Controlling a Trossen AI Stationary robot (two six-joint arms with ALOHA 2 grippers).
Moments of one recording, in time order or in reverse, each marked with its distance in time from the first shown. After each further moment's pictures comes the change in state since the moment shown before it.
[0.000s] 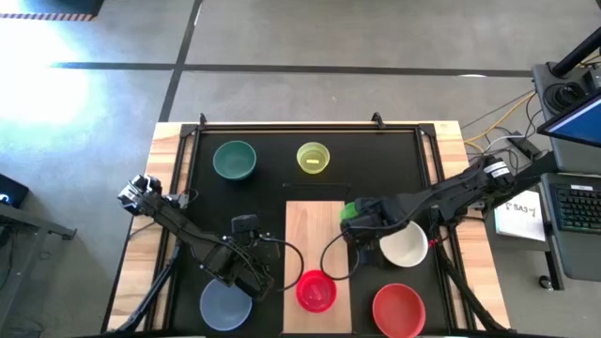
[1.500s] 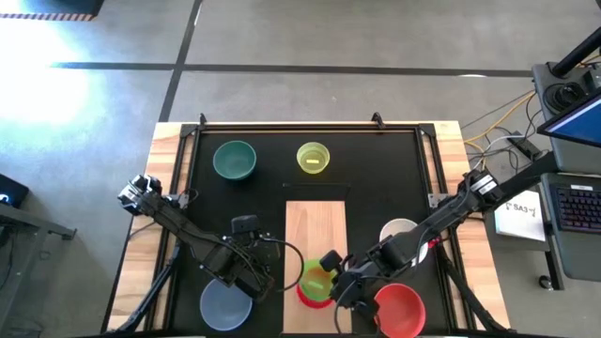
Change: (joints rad) left arm -0.003 0.000 0.000 0.013 0.000 -0.006; right arm 0.252 0.161 0.036 0.639 -0.031 -0.418
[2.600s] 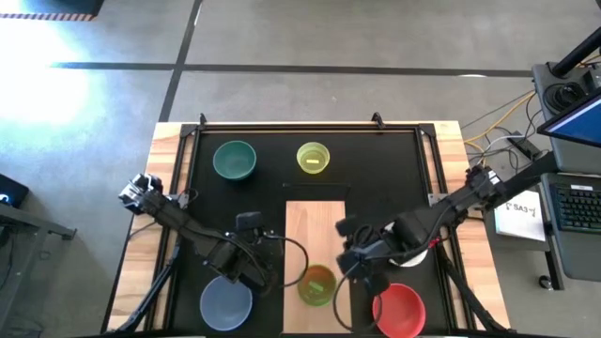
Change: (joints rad) left arm 0.036 0.000 0.000 0.014 -0.009 0.086; right arm -0.065 -0.045 0.396 -0.697 0.171 0.141
